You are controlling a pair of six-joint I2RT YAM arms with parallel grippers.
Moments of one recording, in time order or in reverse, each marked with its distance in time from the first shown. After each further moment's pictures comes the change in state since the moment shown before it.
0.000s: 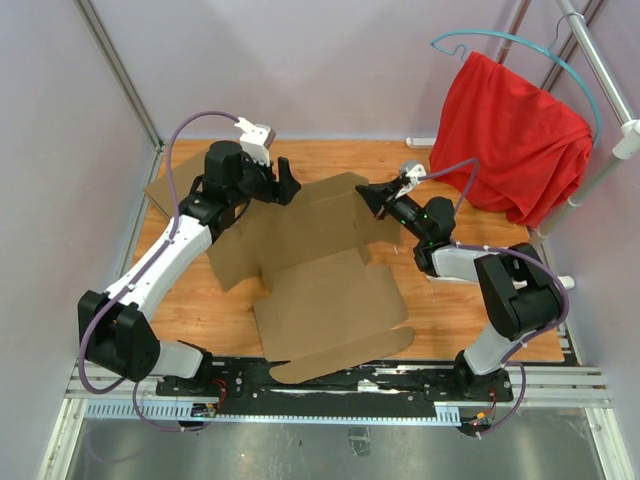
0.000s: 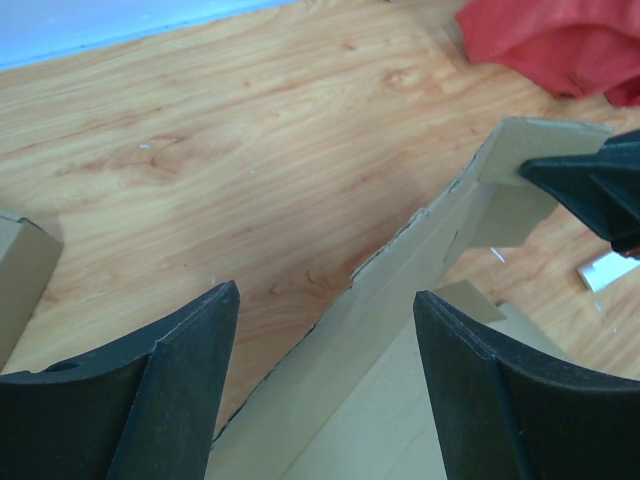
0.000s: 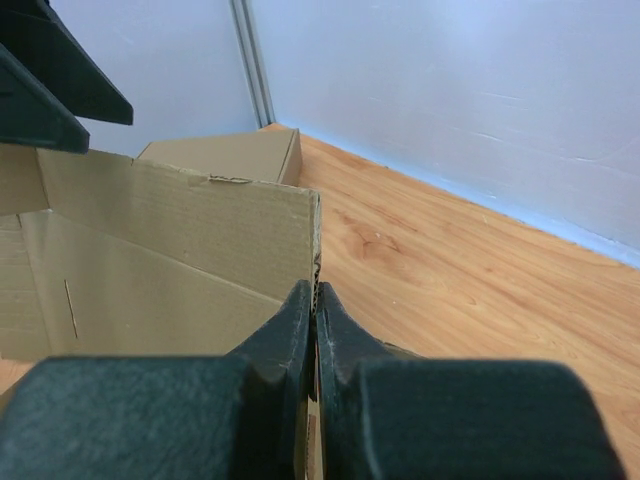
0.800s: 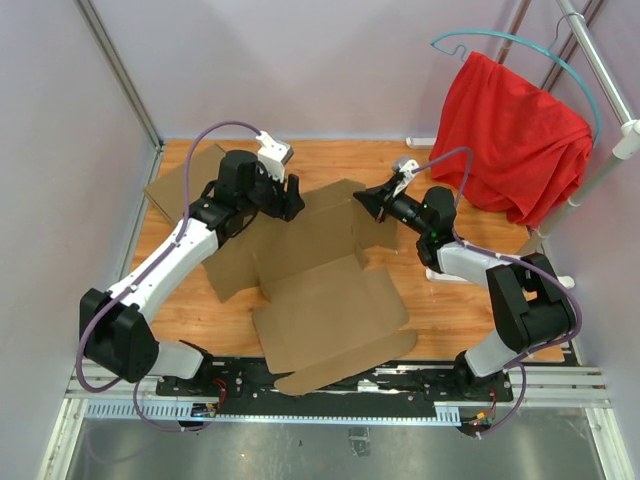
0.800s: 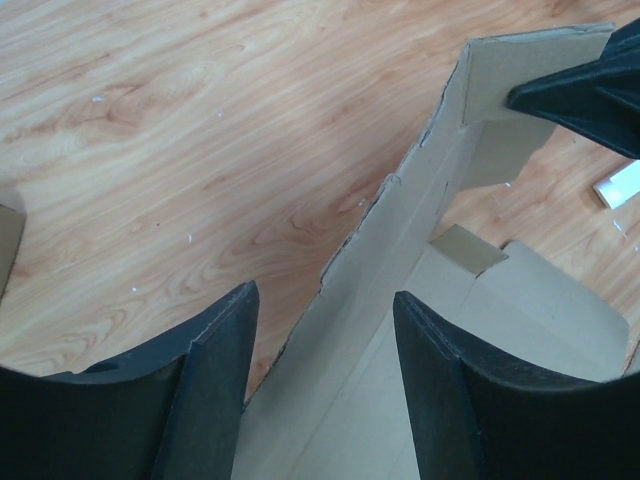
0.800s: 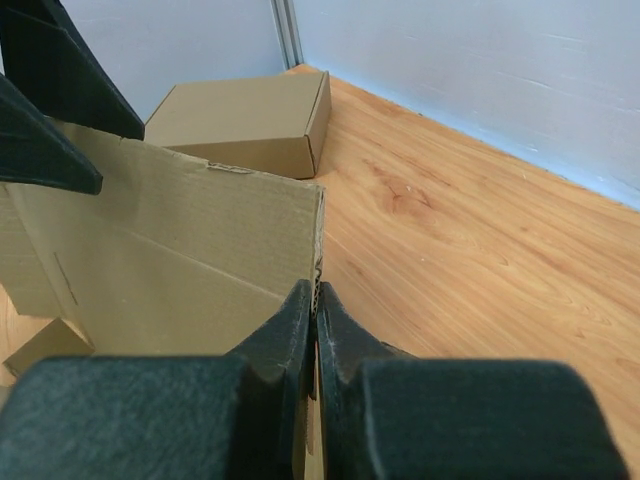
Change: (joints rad) left arm -0.085 0.000 -0.018 -0.111 -0.004 0.101; right arm -0.003 -0.096 0.045 -0.288 -0.108 -0.046
